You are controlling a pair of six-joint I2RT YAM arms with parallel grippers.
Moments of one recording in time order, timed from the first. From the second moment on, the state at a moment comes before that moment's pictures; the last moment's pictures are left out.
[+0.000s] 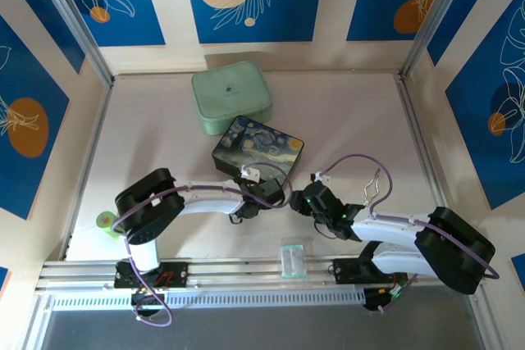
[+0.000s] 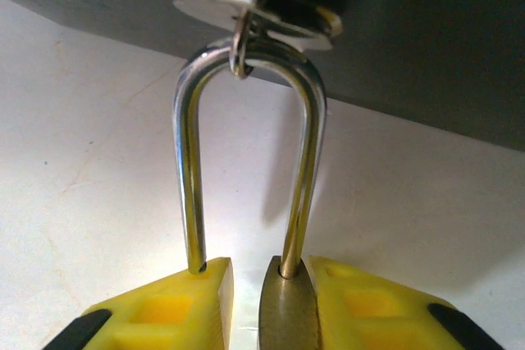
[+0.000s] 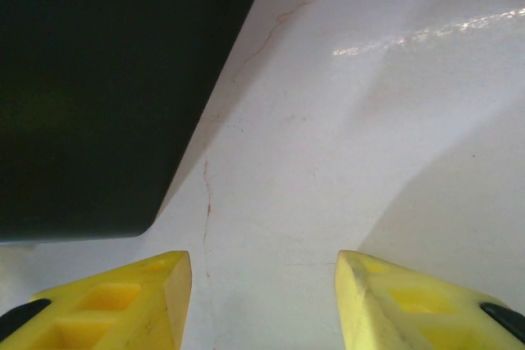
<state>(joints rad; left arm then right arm) -1.10 1.81 1.02 -0.67 -0.60 -0.85 0.82 1.17 0.26 0.10 0.24 0.90</state>
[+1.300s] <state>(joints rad) -0.69 1.20 0.90 -0.53 -0.27 -0.80 1.01 1.09 0.51 -0.09 0.04 0.75</state>
